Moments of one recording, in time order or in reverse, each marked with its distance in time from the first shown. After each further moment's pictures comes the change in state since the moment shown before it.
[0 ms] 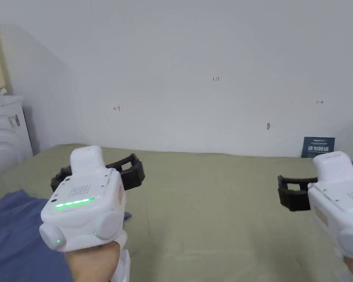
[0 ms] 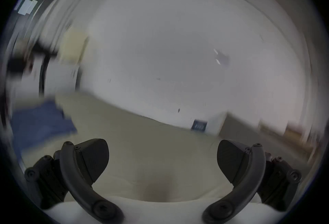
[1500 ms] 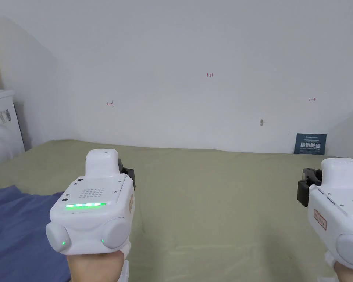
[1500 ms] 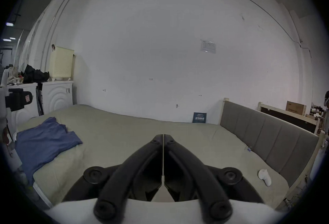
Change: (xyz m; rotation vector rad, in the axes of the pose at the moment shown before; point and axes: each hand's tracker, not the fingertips) left arm 0.008 -0.016 0.012 -0.113 -0.067 -0.013; right arm -0.015 -0.009 0.023 0.002 -0.050 -0.001
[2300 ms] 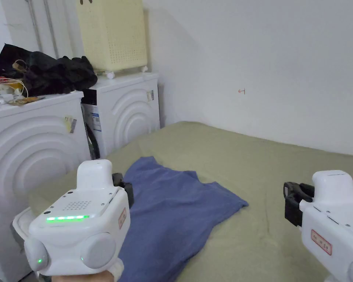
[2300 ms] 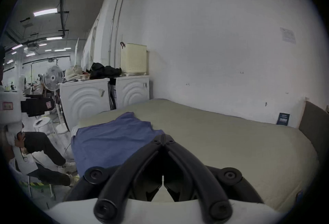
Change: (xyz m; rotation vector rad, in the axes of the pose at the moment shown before) left arm -0.208 -0.013 0.086 -0.122 0.409 0.080; right arm -0.241 -0.003 -0.037 -0.065 0.665 0.003
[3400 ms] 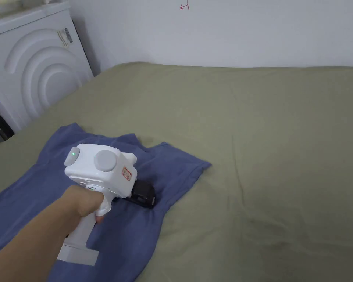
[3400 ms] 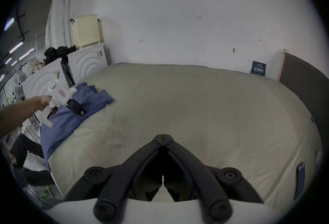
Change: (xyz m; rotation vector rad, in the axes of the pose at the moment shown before) left arm 0.156 -0.116 -0.416 -0.994 -0.343 -0.390; right arm 0.196 -0.117 -0.018 -0.313 -0.247 -0.201
